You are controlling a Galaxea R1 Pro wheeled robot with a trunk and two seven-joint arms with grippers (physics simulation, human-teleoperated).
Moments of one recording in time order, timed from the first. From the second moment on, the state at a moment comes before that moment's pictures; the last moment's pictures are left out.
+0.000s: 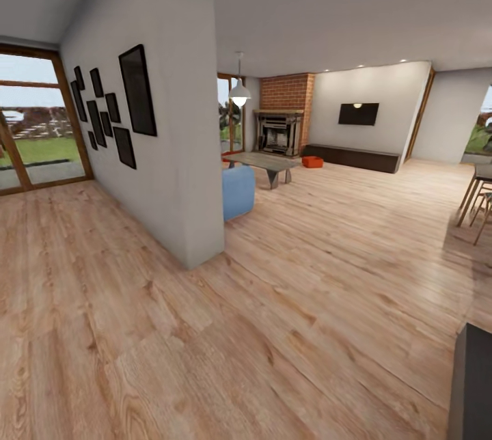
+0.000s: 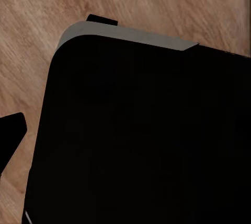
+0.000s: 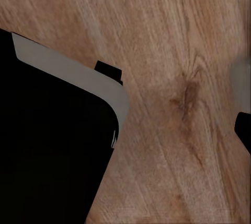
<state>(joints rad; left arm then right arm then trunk) 0.00 -0.04 0.03 -0.06 0.22 -0.11 0.01 -0.11 -0.04 0.26 0.03 0.15 -0.18 -0.03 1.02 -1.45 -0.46</state>
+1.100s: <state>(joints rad) 0.00 -0.04 0.03 -0.06 0.22 -0.11 0.01 -0.11 -0.05 0.27 0.03 0.17 -0.18 -0.03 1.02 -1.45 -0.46</state>
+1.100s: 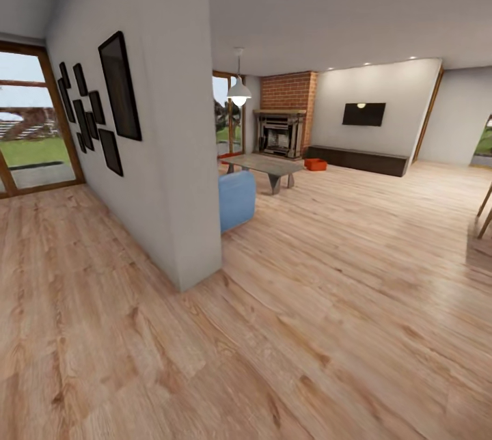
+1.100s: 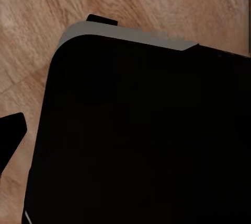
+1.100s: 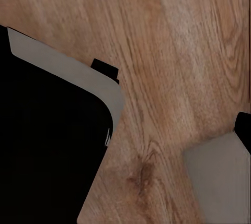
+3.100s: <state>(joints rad) 0.00 -0.04 0.03 -0.06 0.22 -0.11 0.01 -0.11 -0.05 0.27 0.03 0.17 -0.18 -0.03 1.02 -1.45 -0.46</state>
